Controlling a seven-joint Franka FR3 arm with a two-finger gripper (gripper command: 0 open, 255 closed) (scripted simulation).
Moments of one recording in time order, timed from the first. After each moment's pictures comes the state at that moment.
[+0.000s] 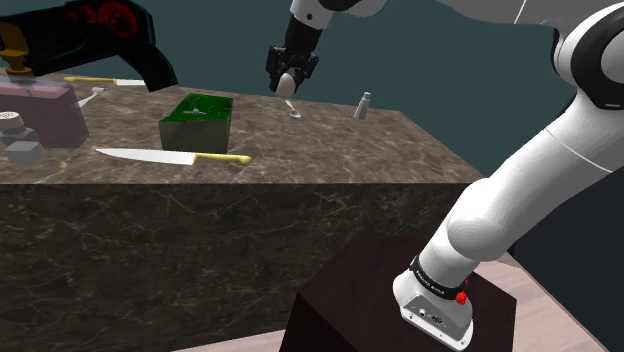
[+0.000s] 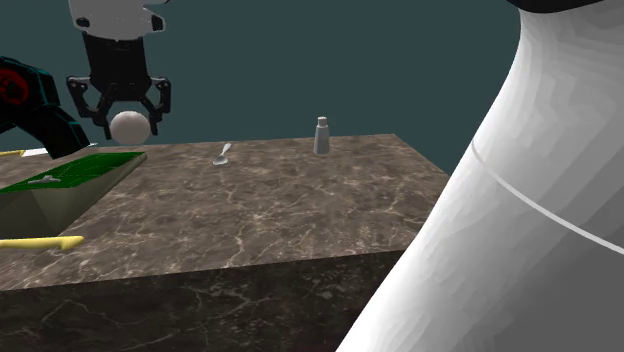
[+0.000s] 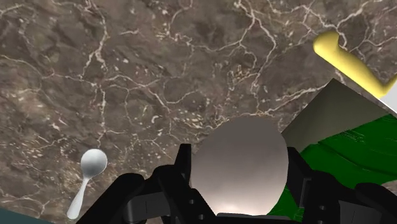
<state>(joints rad) 0.00 -0.22 0.15 -1.97 0.06 1.98 0.24</state>
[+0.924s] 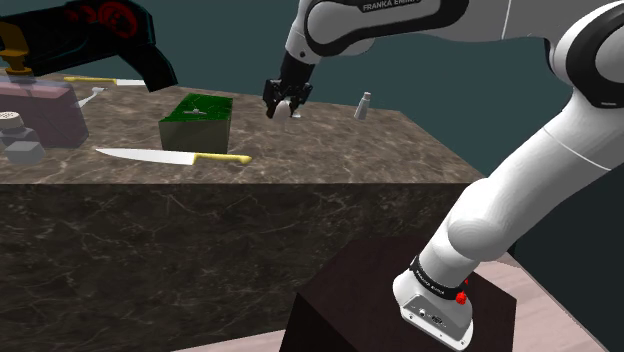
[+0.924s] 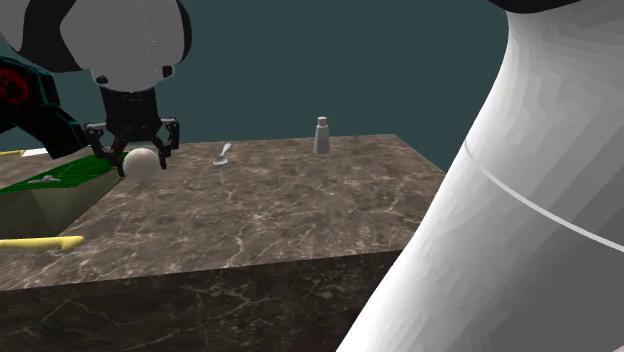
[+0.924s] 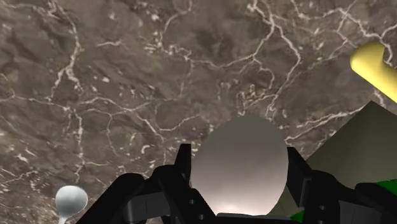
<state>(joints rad) 0.00 -0.20 0.16 -2.14 0.07 2.17 0.23</state>
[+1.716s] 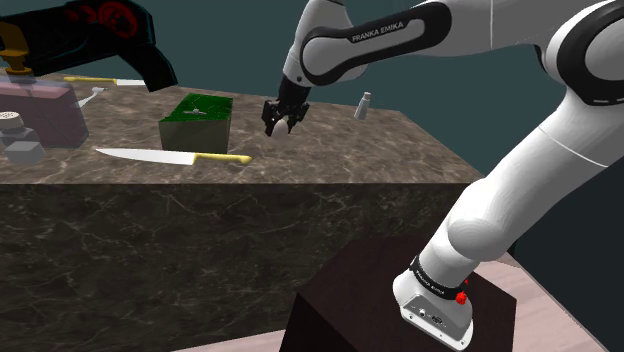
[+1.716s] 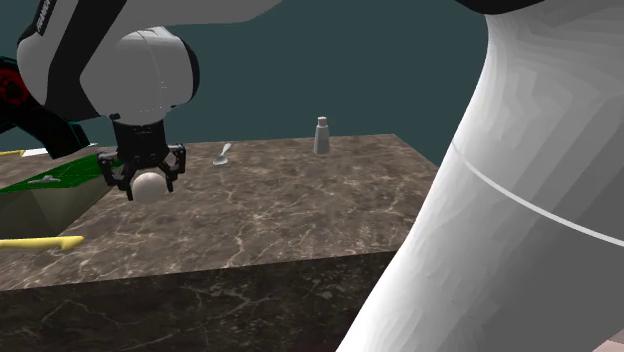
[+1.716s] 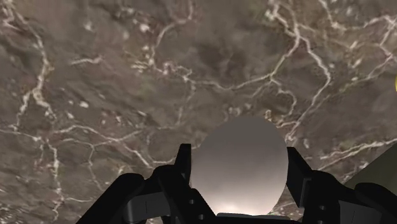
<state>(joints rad) 0.00 -0.17 0.16 -2.24 0.07 2.30 0.23</state>
